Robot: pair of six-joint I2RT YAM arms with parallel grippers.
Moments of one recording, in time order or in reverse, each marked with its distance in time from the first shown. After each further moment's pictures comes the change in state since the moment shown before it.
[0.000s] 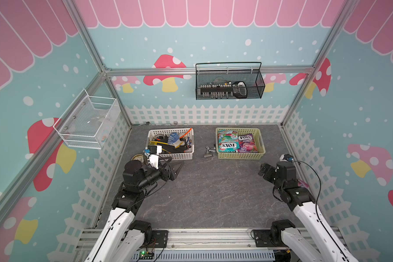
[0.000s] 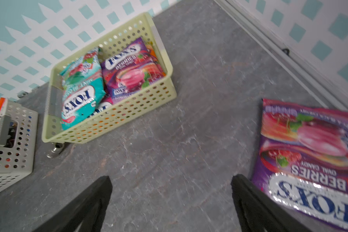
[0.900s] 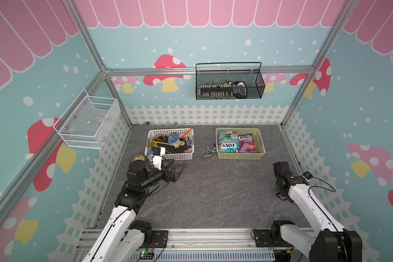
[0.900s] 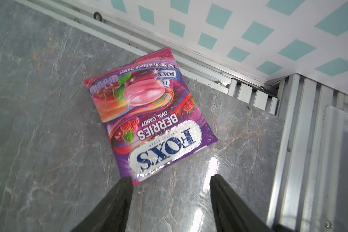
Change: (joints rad) left arm -0.037 0.042 -0.023 0.002 -0.012 0.020; right arm -0.187 0.352 0.076 -0.303 0.423 0.457
